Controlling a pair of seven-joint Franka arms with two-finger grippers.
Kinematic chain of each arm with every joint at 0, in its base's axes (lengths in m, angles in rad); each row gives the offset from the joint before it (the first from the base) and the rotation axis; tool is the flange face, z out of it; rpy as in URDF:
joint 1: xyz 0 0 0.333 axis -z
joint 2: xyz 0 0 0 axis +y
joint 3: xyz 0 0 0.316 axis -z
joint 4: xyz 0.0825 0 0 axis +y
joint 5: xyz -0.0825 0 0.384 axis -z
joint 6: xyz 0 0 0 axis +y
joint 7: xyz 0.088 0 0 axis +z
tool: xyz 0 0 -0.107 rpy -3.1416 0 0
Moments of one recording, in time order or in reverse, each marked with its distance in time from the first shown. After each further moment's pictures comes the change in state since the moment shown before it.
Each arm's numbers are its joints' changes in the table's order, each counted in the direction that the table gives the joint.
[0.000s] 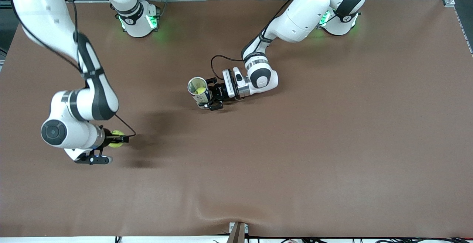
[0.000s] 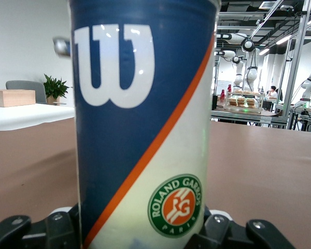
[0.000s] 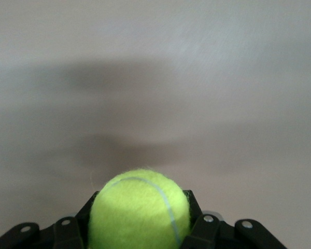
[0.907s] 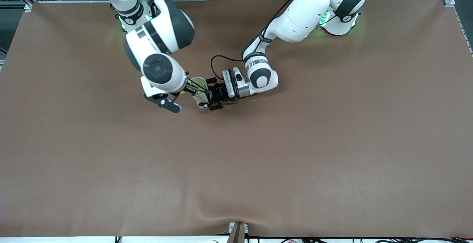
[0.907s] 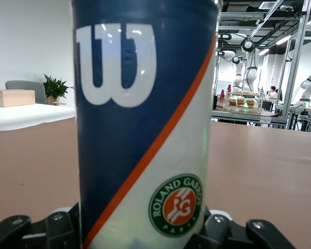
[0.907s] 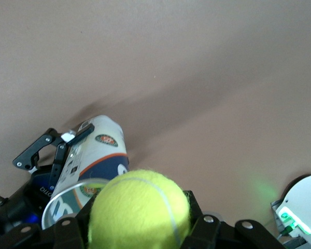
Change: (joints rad) left arm 0.001 0.001 0.000 0.000 0.000 0.001 0.000; right arm -0.442 -0.180 -0.022 0.015 -0.117 0.299 -0.805
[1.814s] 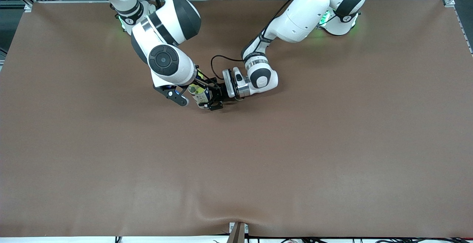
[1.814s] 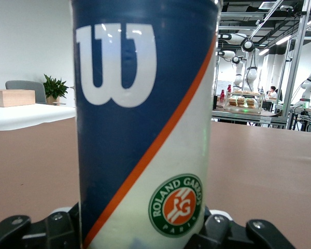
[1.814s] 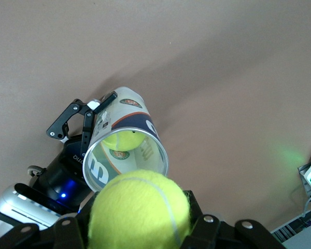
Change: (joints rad) left arm 0.000 0.000 0.000 0.000 0.000 0.000 0.000; right arm -0.024 -0.008 -0.006 -0.026 -0.095 -0.004 -0.109
